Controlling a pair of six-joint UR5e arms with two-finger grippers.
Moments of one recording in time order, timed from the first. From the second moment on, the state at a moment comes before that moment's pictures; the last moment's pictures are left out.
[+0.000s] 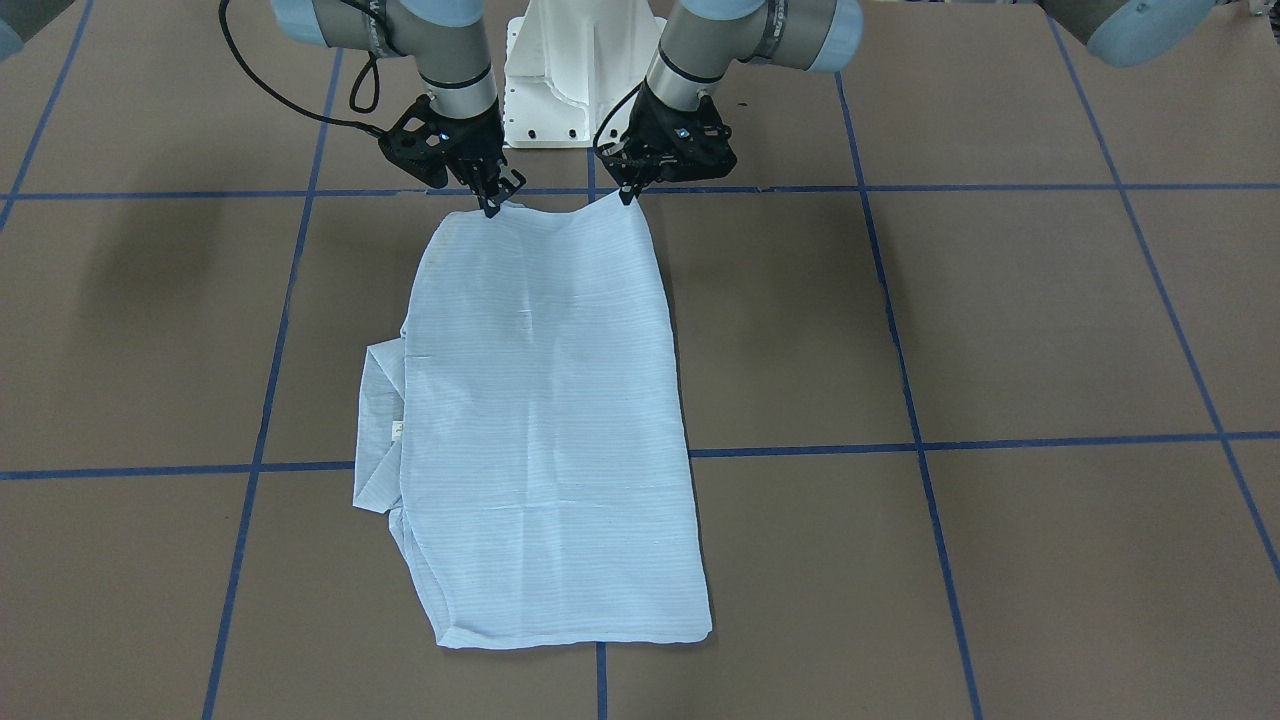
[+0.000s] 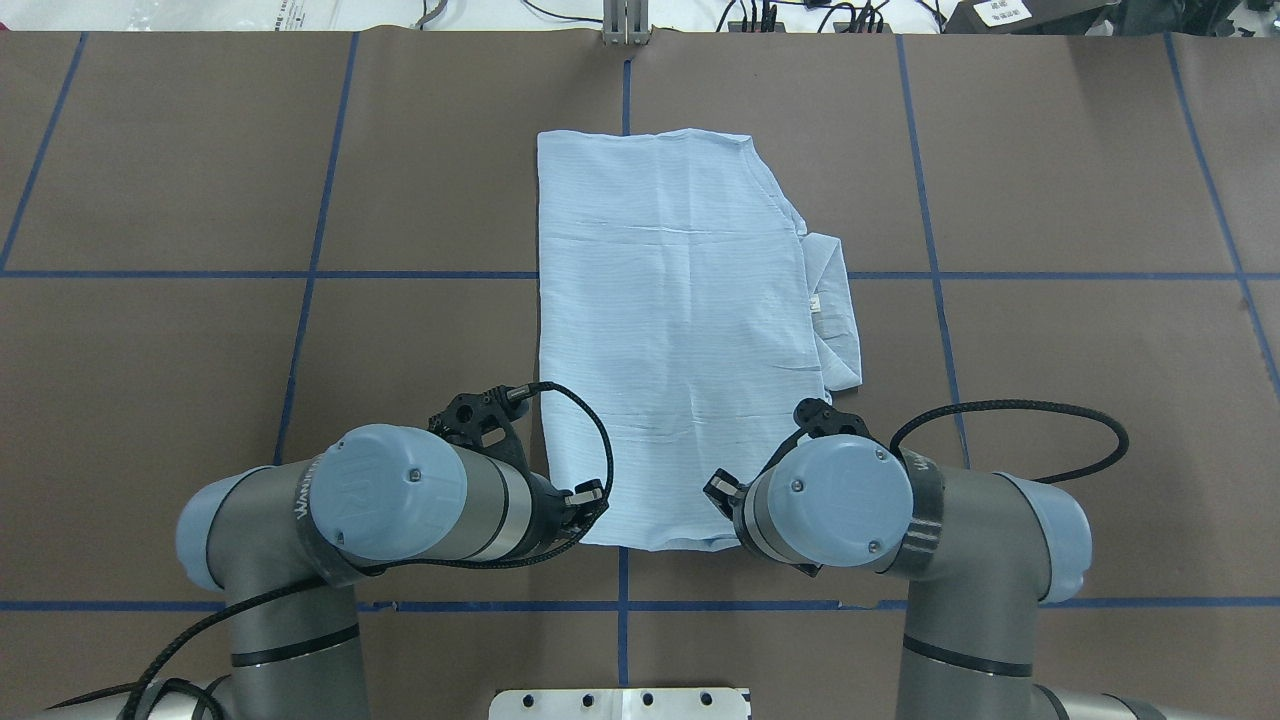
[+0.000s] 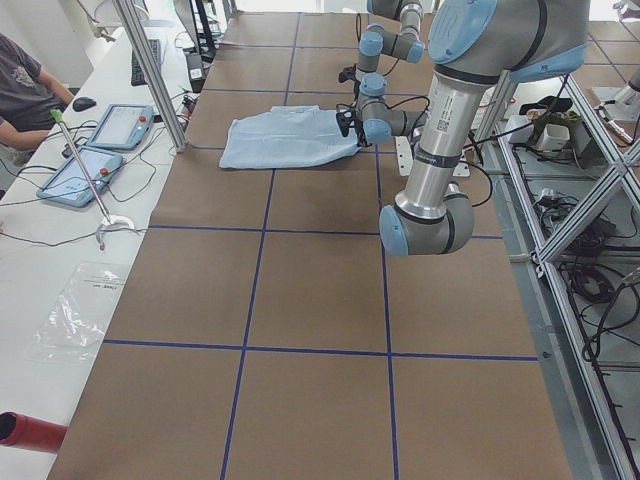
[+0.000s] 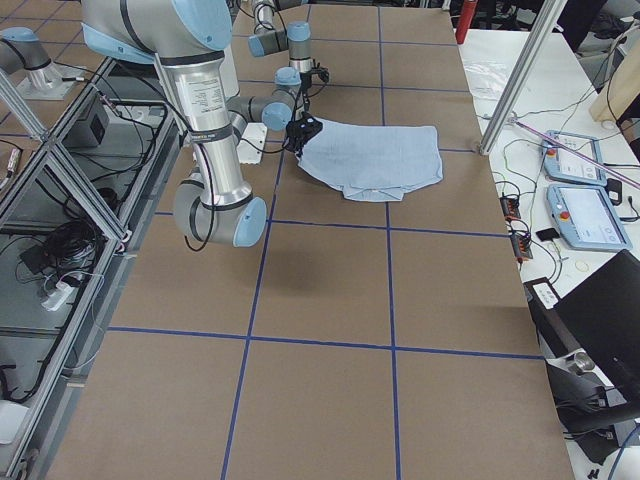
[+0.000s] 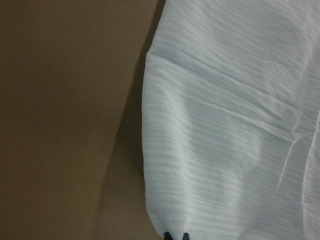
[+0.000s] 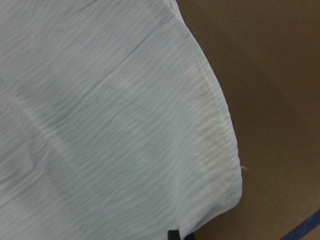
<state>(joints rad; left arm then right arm) -0.29 -2.08 -1.93 -1.78 -1.76 -1.77 0.28 -1.16 2.01 -1.62 1.70 2.06</state>
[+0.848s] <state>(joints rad) -0.25 -2.07 -2.26 -1.48 -1.85 -1.77 0.20 -1.18 2.26 -1.62 1.88 2.06</state>
